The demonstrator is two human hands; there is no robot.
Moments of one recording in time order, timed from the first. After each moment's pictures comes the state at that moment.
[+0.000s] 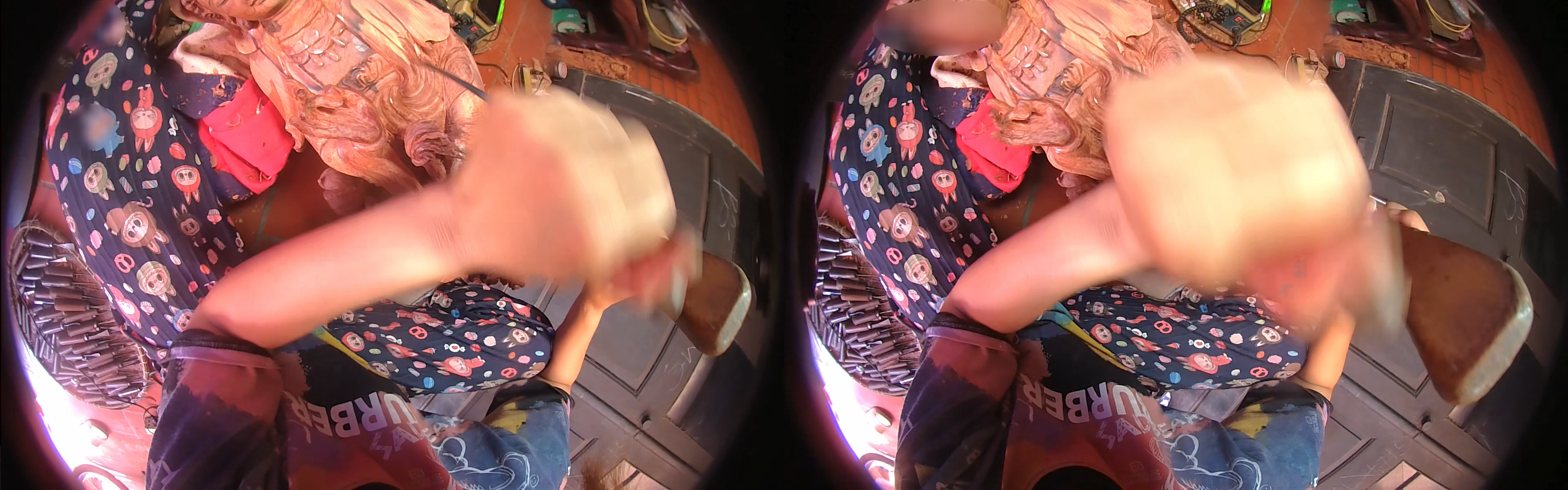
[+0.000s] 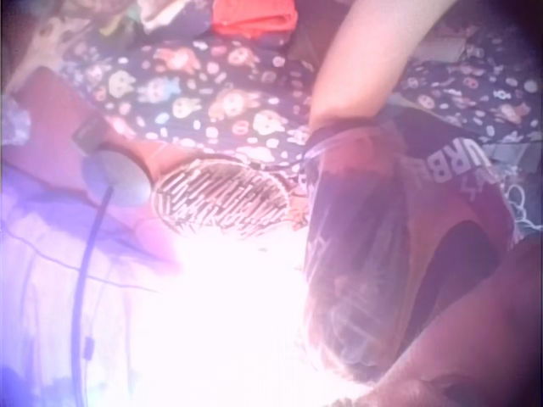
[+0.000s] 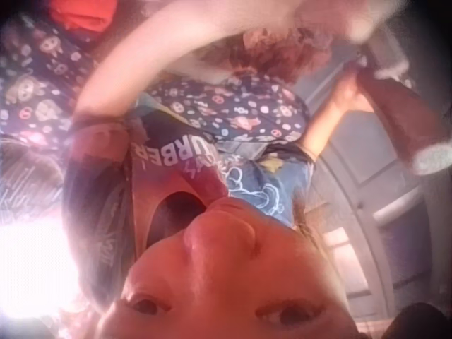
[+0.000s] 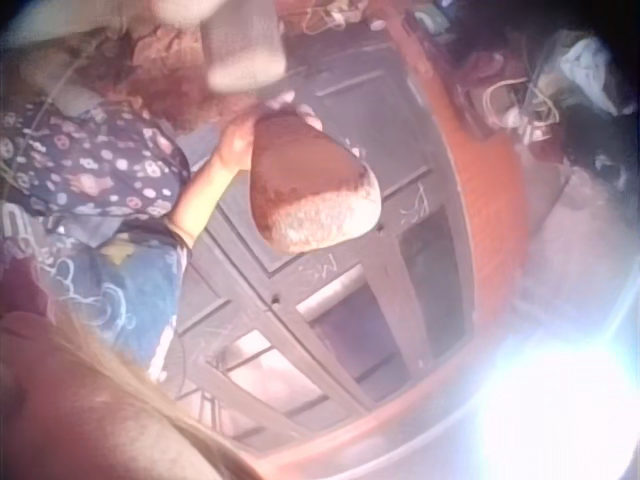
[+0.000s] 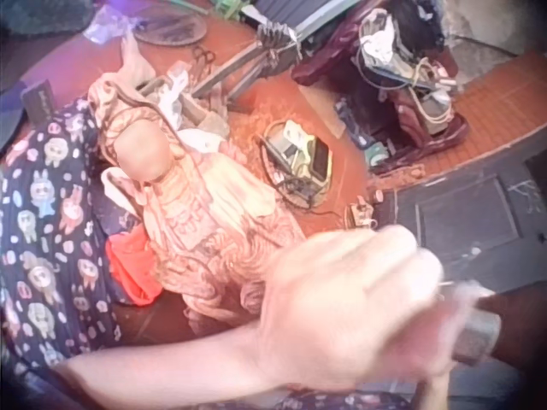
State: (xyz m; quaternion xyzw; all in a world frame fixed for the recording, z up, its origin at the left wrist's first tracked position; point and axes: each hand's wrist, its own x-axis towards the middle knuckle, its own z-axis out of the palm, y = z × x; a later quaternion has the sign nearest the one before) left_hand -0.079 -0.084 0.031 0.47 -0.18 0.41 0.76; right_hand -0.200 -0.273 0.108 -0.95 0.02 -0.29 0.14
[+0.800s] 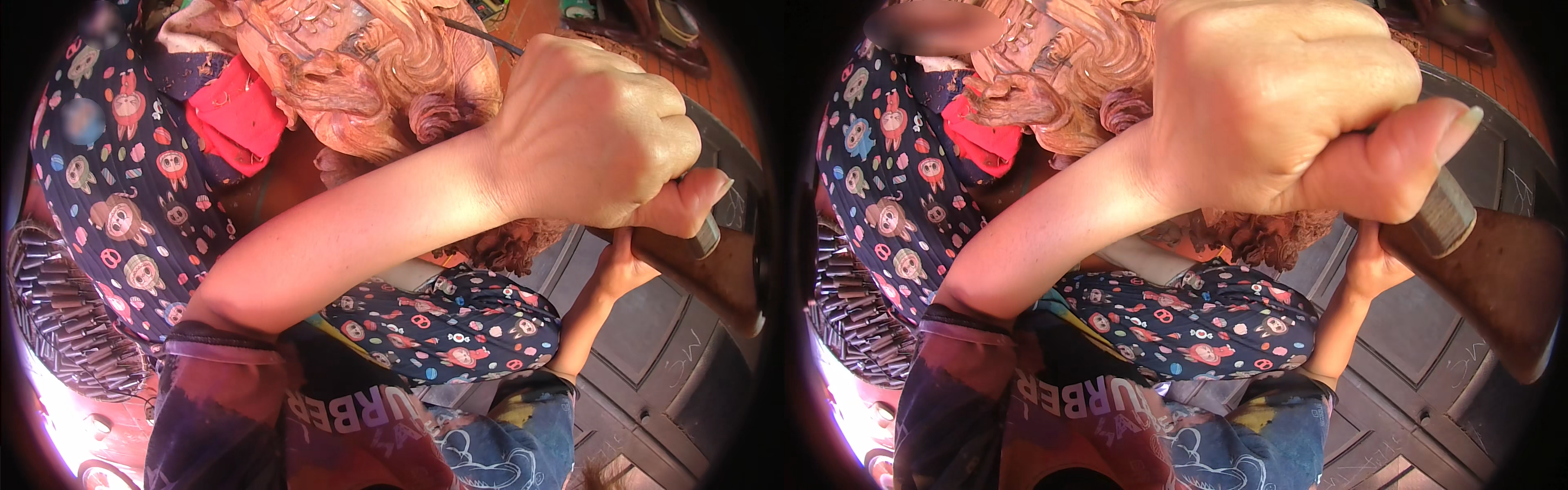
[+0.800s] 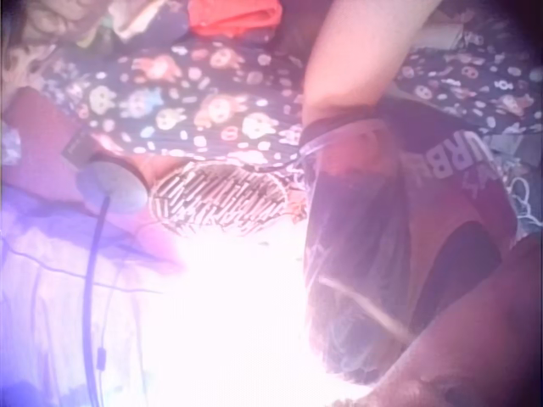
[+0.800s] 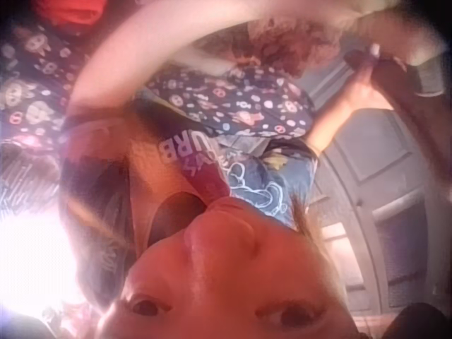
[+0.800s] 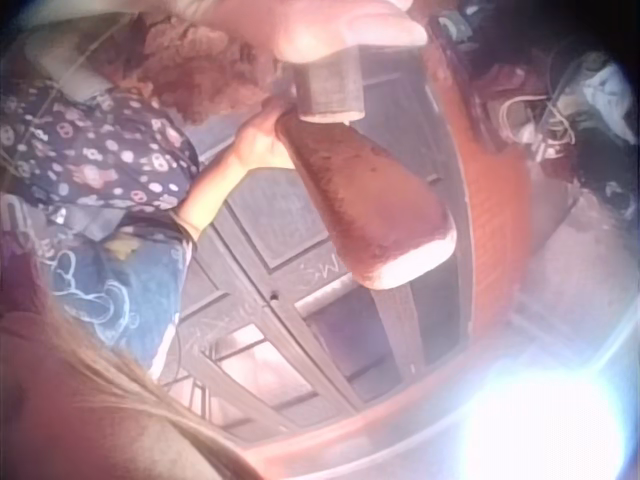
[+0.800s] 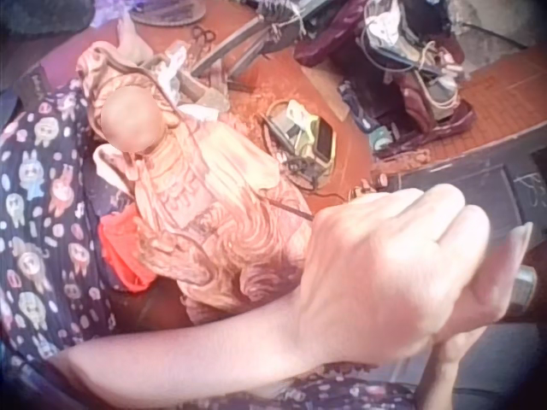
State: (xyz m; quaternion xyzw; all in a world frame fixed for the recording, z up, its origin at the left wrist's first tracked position) left_hand -0.064 -0.113 0.034 0.49 -0.11 0.39 0.77; right_hand -0.203 -0.266 0.114 -0.95 0.09 -0.24 0.19
